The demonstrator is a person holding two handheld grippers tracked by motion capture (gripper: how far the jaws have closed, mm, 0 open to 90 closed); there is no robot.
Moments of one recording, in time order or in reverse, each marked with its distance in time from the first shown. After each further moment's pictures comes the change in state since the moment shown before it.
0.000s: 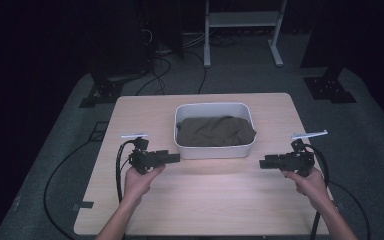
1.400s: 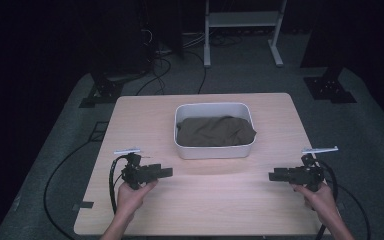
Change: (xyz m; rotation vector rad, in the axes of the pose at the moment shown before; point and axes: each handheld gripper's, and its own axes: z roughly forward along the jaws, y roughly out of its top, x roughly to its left) left arm 0.014 -0.041 -0.016 0.003 0.027 -0.037; right arm -0.017 -0.046 -0.015 -0.019 -0.014 0.069
